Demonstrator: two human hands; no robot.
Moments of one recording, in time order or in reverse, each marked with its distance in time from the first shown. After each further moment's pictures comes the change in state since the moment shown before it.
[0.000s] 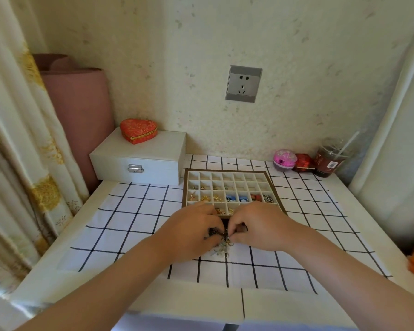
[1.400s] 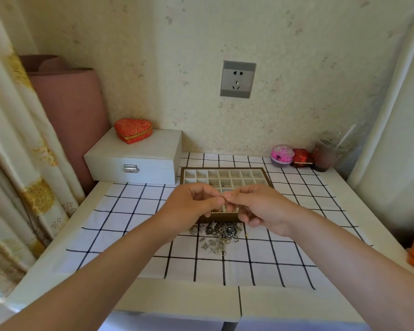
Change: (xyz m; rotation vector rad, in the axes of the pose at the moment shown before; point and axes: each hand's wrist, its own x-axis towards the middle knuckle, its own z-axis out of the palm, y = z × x) left_hand 0.023 0.018 -0.032 -0.990 0.151 -0.561; right_hand 0.006 -0.004 -0.020 1.185 0.077 0.390
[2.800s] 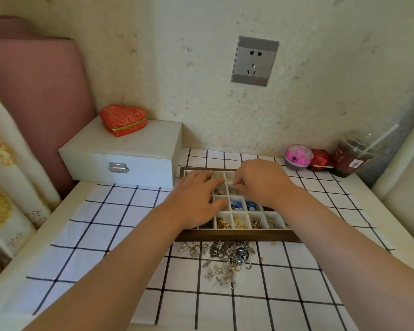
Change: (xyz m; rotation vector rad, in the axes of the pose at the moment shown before) left_hand 0.100 -0.052 -0.012 1.053 -0.078 0.206; right_hand 0.115 -0.015 -0.025 -1.491 0.250 -0.277
